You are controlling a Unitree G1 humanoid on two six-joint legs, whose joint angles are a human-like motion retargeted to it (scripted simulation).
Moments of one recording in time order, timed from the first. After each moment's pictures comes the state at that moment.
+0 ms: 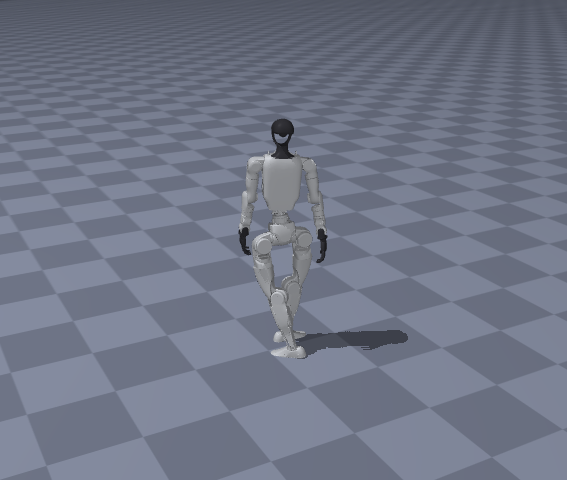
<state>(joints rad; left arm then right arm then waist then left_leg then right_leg) -0.05 0.07 0.41 1.48 0.28 -0.12 -0.11 0.12 -0.22 -0.35 1.70 -0.11 0.00 0.06 -0.15 0.13 -0.16 0.11 0.02 0.96 0.04 -0.18 -0.13 -0.11 -0.03 -1.44 0.02 -0.08 -0.08</state>
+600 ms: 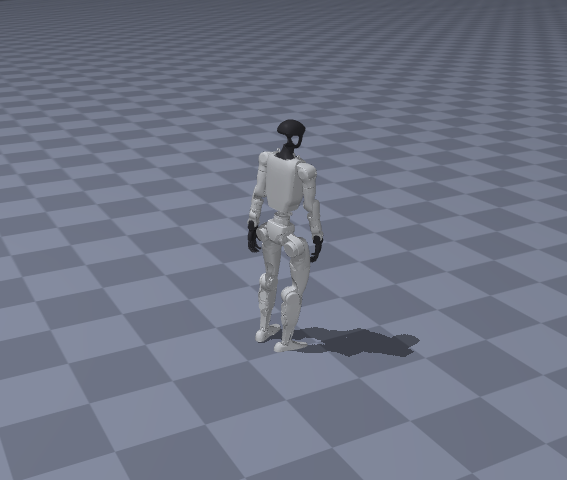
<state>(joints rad) 0.17 0.03 0.54 1.51 0.25 -0.13 -0.08 -0.16 -0.10 0.07 1.41 -0.42 -0.08 0.19 0.05 -0.02 -0.03 -0.15 0.00 0.23 0.19 -0.15 -0.08 -0.11 -0.05 -0.33 0.08 -0.06 -0.08</state>
